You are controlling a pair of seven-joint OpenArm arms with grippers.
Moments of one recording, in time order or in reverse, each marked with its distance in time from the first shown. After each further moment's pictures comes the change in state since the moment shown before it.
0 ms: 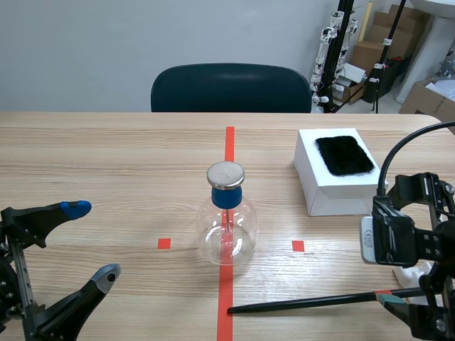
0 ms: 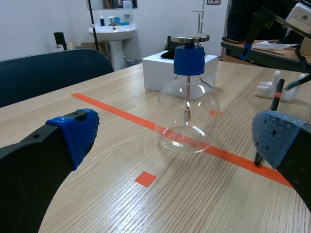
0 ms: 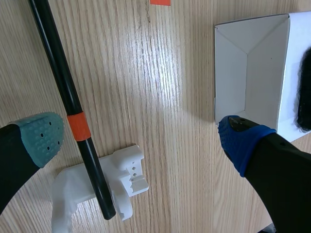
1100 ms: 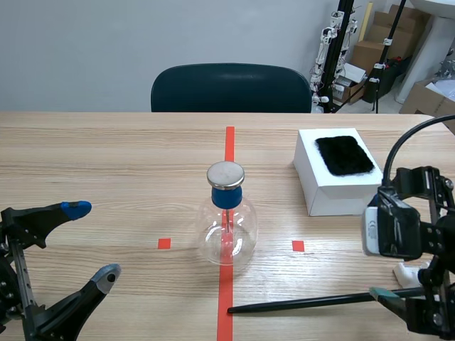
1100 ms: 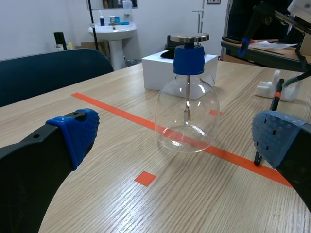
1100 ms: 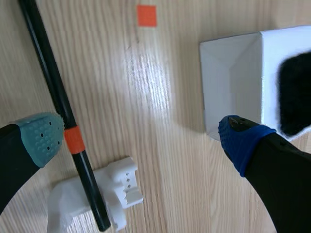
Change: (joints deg) left arm 0.0 0.0 0.0 0.0 0.0 0.0 0.0; right arm -1.7 -0.9 3.9 0.5 0.0 0.0 4.9
